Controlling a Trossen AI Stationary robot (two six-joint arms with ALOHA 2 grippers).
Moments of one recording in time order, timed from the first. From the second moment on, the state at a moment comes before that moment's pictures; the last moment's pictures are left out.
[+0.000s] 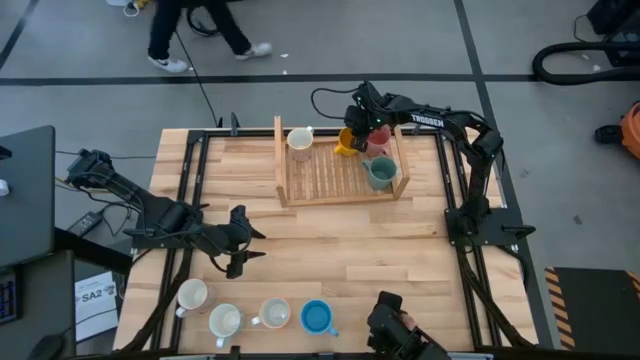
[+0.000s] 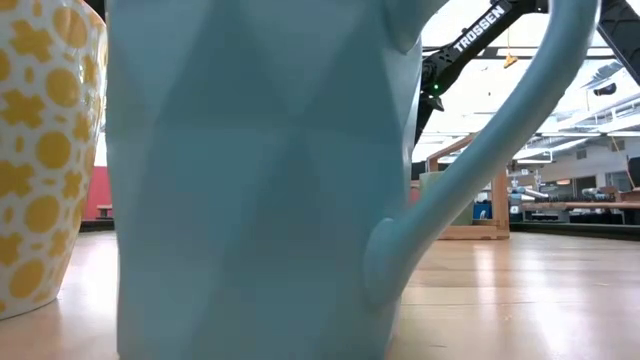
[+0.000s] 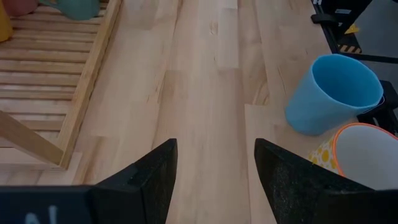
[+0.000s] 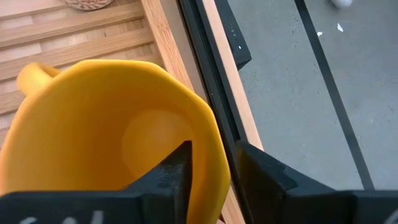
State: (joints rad) left arm -0.51 0.99 0.73 -0.42 -0.41 -0.43; right arm -0.77 1.89 1.42 -0.51 -0.07 -0.48
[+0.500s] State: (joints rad) left arm -0.51 0.99 0.73 -0.42 -0.41 -0.43; right arm -0.77 1.89 1.42 -0.48 0.00 -0.48
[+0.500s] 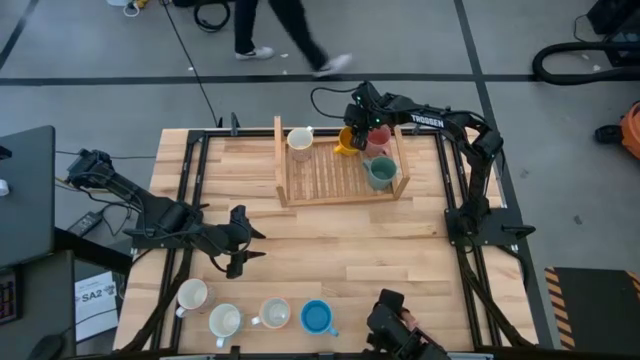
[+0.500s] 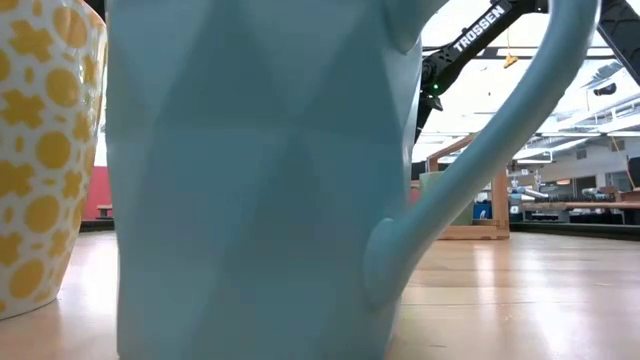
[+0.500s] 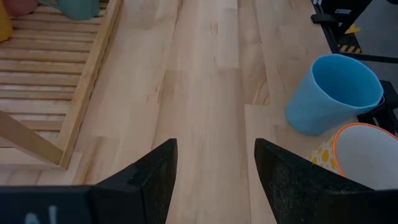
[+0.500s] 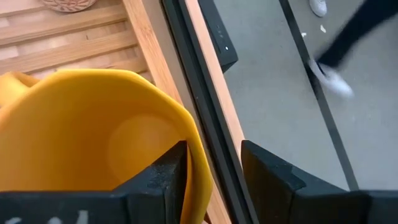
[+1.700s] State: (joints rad) left arm -0.51 0.99 0.73 -0.42 -0.41 -0.43; right arm -0.77 1.89 1.42 -0.56 -0.14 -0.54
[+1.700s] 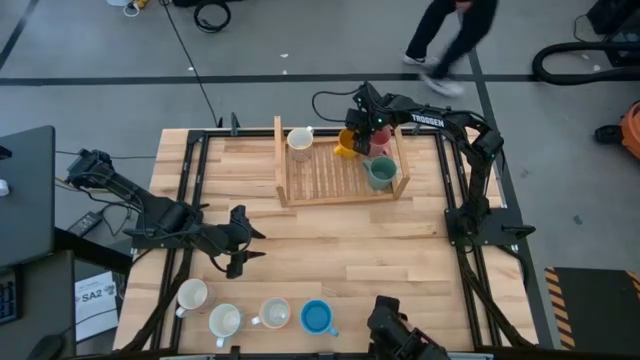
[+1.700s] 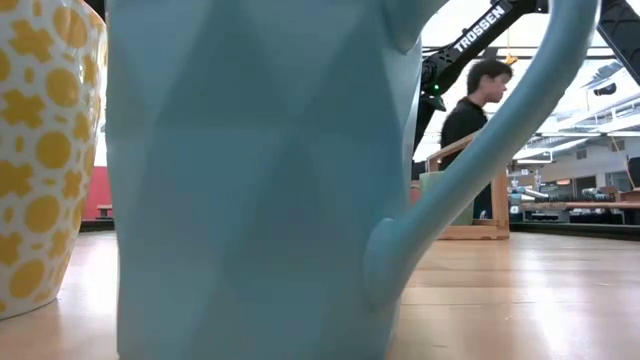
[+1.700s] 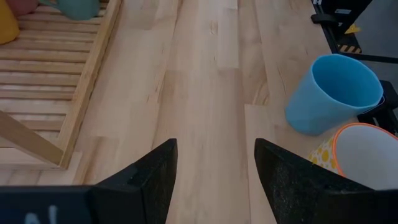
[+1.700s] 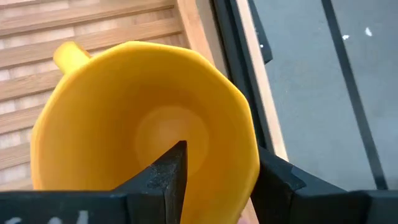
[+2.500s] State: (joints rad) left arm -0.51 0.99 0.73 -0.42 -0.41 -0.43; right arm -0.74 1.77 1.42 -0.55 -0.08 -0.52
